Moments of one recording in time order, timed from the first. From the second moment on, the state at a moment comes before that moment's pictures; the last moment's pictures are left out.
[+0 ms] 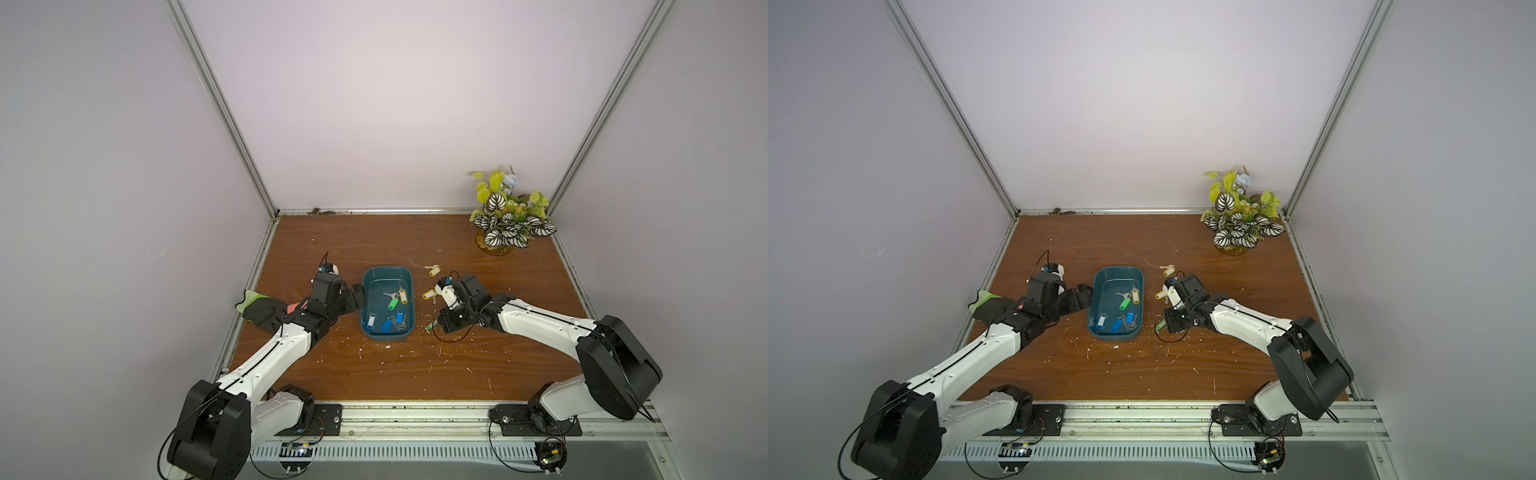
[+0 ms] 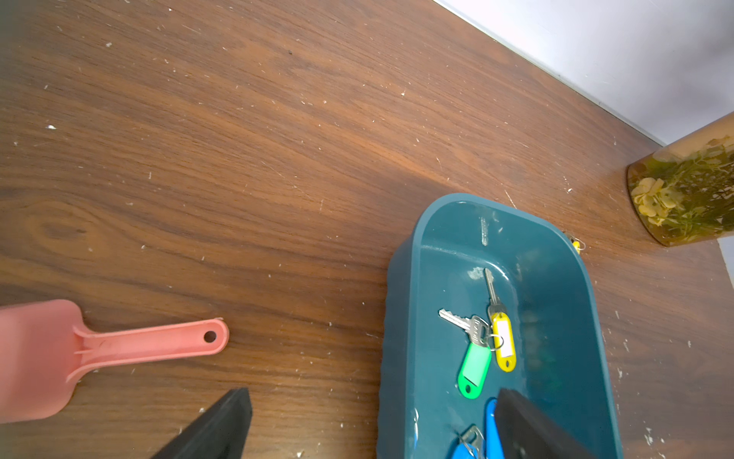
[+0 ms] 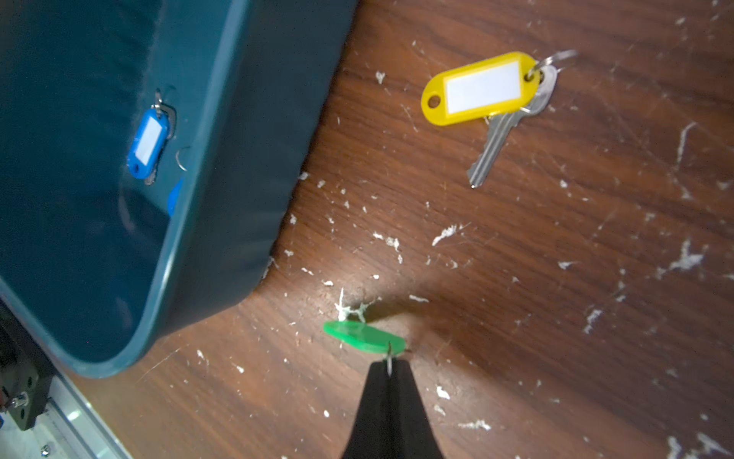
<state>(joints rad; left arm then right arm) -0.33 1.11 0.57 -0.17 -0.03 -0.57 0.67 1.49 0.79 -0.32 -0.19 0.33</state>
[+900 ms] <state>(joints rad) -0.33 1.12 0.57 -0.17 -0.02 -0.57 0.65 1.52 0.81 -0.31 -0.12 0.36</state>
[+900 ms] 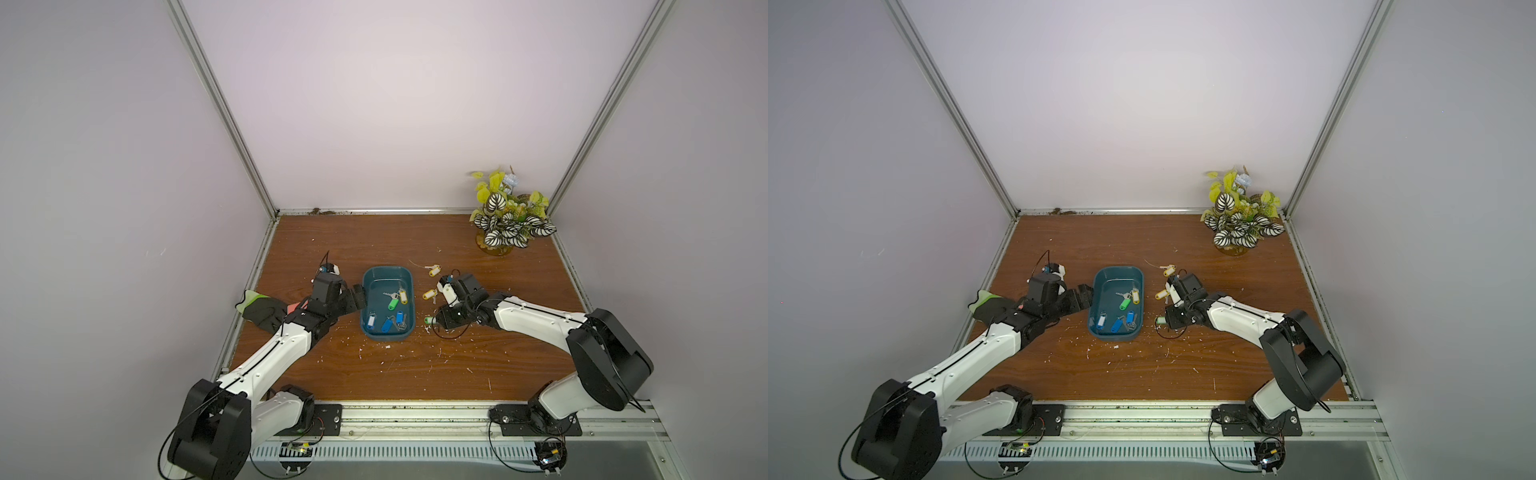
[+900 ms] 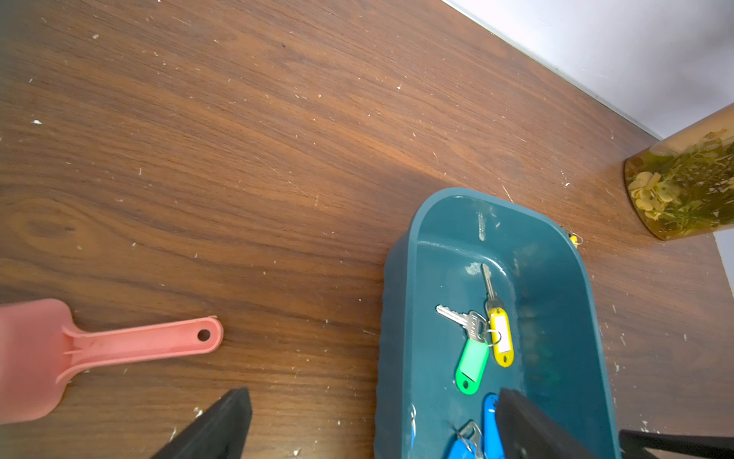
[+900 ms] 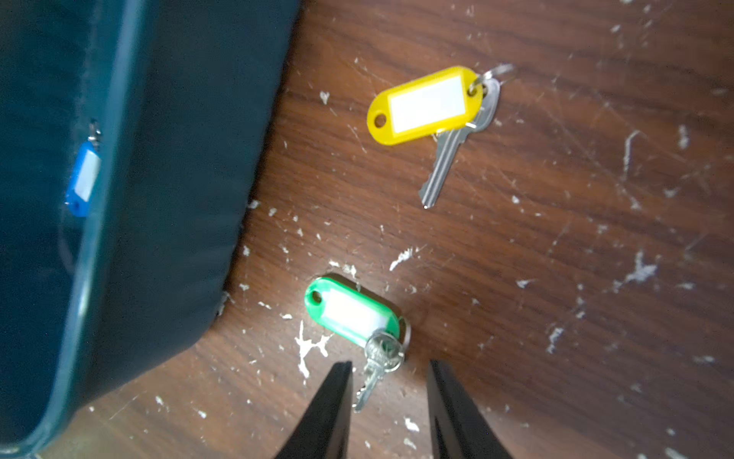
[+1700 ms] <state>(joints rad) -0.33 1.12 0.52 -0.12 0.08 -0.59 0.81 1.79 1.51 -0.59 -0.02 0.19</state>
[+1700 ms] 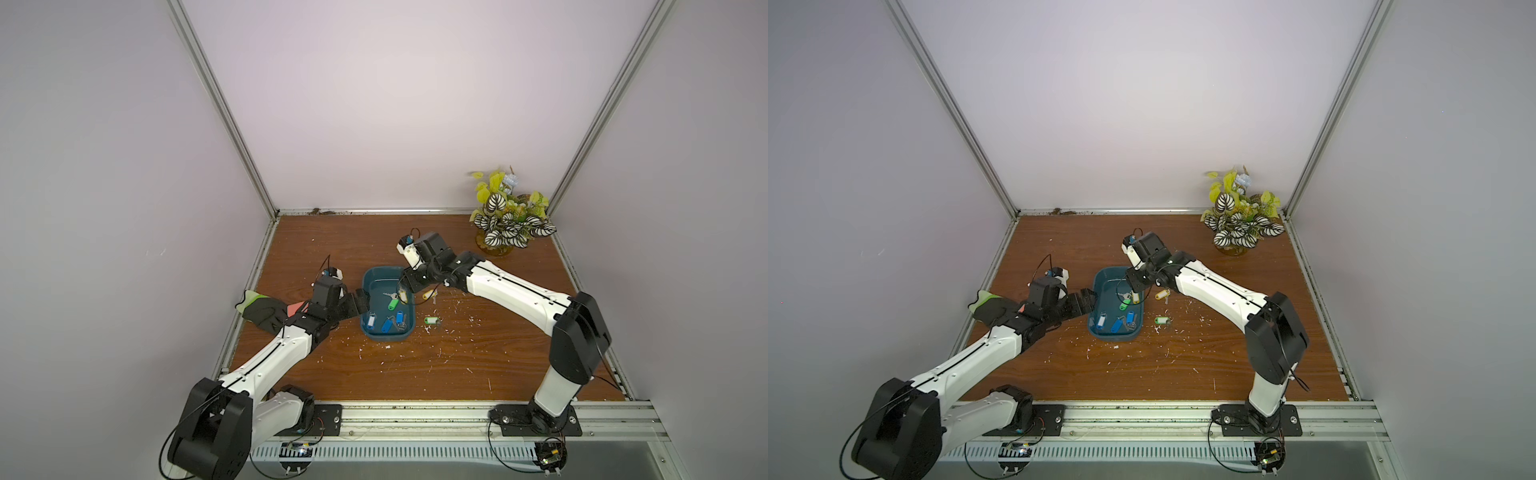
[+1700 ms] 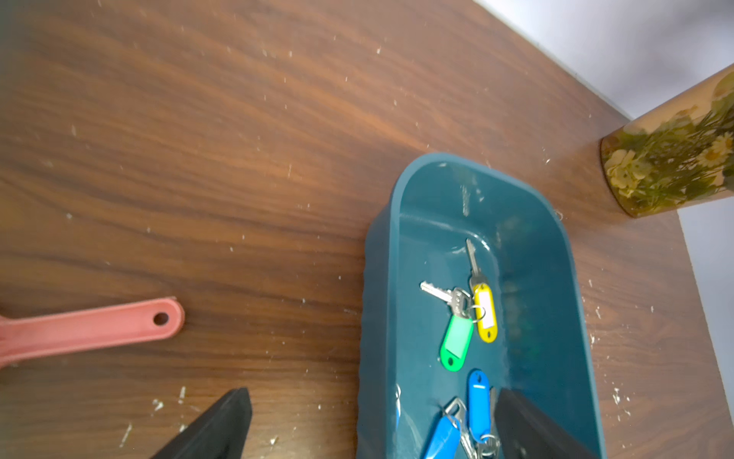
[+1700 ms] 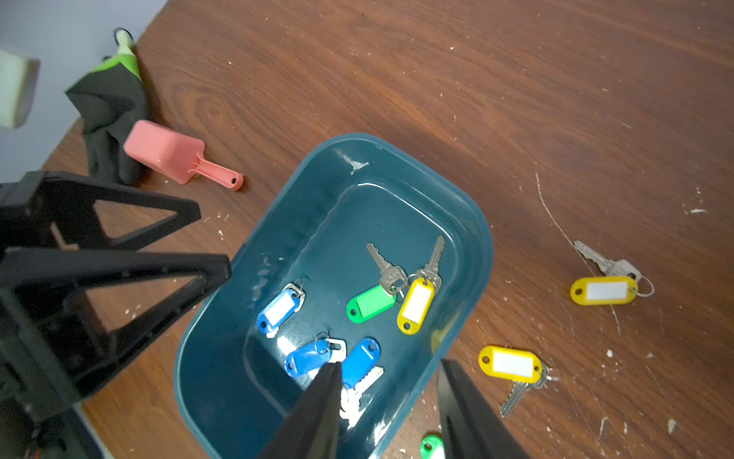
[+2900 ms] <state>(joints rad) -0.33 1.22 0.48 -0.09 0.08 -0.61 0.91 2.27 1.92 -0.92 0.19 0.14</state>
